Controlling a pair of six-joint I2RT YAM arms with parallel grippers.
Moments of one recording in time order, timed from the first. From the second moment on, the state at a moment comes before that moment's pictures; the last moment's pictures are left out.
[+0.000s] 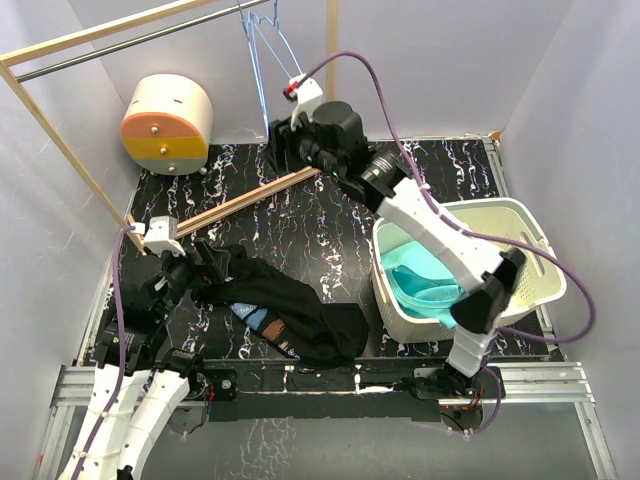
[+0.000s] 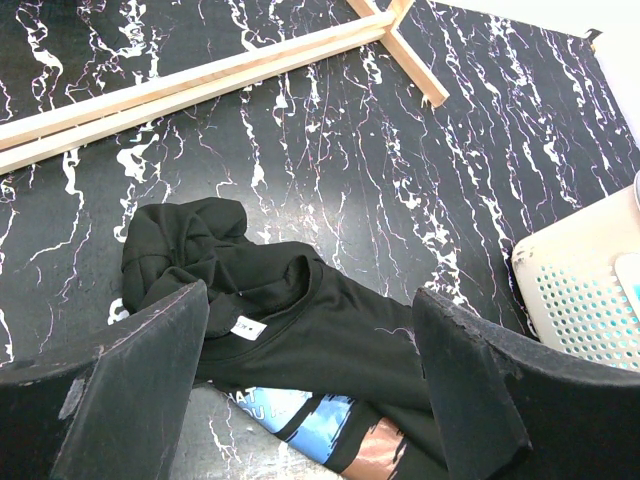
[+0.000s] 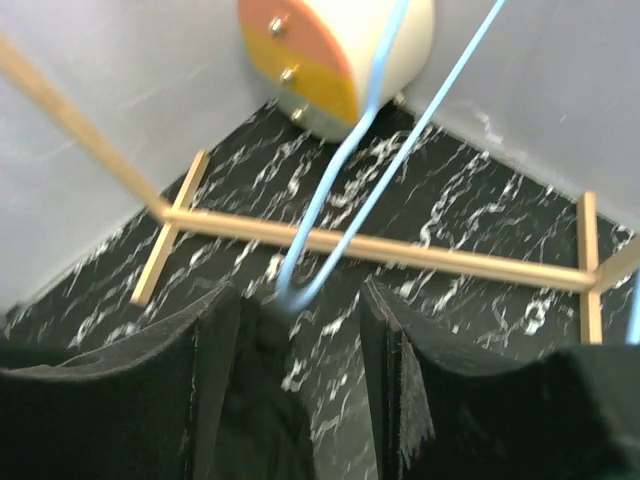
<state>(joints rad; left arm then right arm) -0.25 0.44 0.72 -0.58 0.01 -0.34 0.79 1.84 2.08 -0.41 0.00 0.17</state>
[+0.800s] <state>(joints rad) -0.25 0.45 0.72 -0.59 -0.02 -0.35 1.25 1.45 0.97 -0.26 0.01 0.27</state>
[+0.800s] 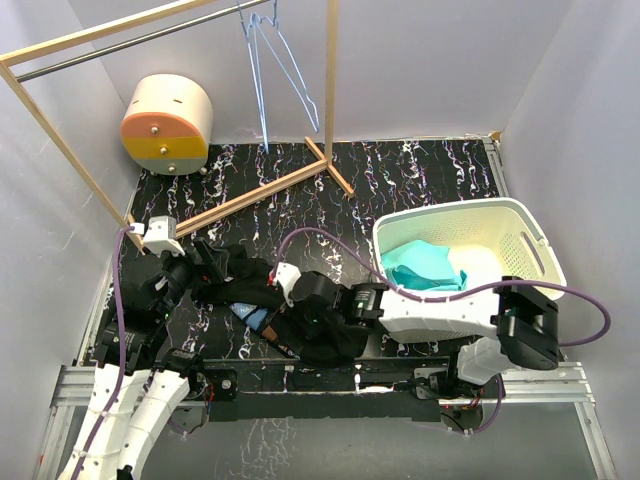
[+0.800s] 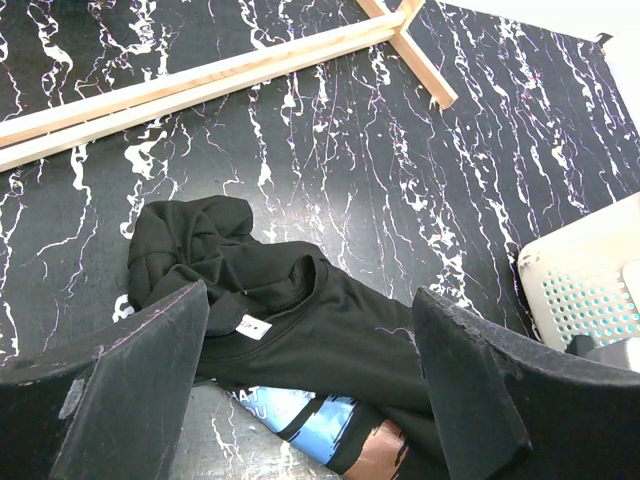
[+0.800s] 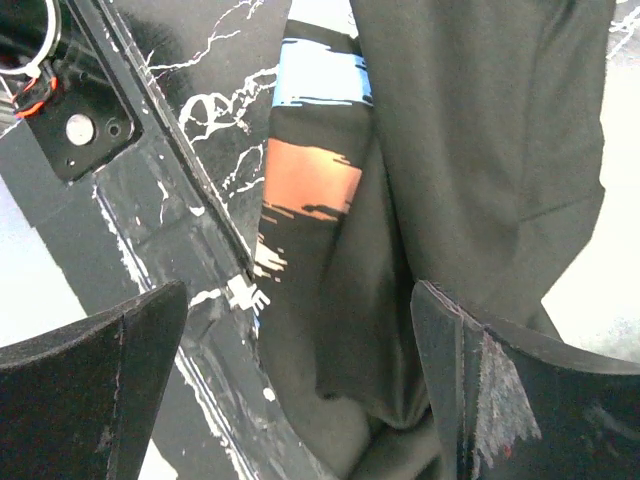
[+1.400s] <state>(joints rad) -0.25 0.45 0.72 -0.59 -0.03 -0.35 1.27 1.80 1.14 -0.16 0.28 0.17</state>
